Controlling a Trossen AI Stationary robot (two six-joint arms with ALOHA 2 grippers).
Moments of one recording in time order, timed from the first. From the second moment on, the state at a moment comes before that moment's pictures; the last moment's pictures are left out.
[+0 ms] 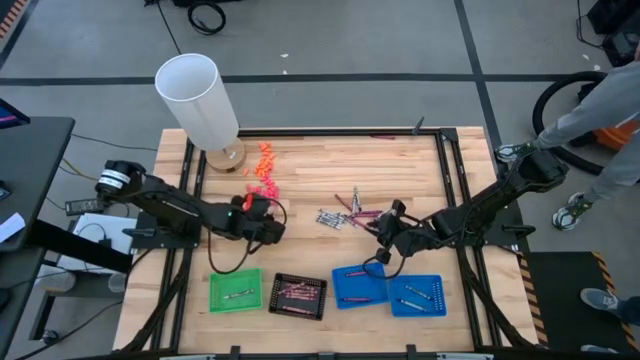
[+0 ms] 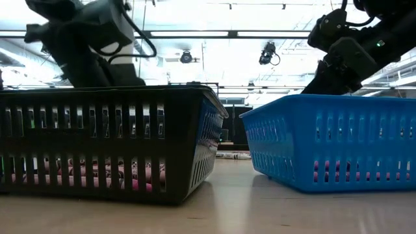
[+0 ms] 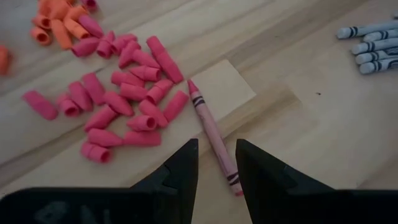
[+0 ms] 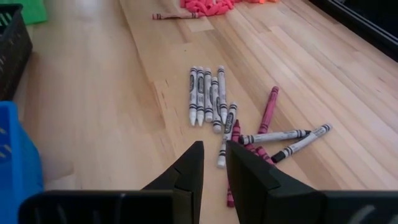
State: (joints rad) left arm -0.21 1.44 0.63 -0.37 -0.64 -1.08; right arm 0.42 1.32 0.48 0.08 0.69 0.47
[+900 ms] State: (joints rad) left arm -0.18 1.57 0.62 -0.27 -0.49 -1.01; right arm 0.43 1.32 0.48 0.13 0.66 0.44
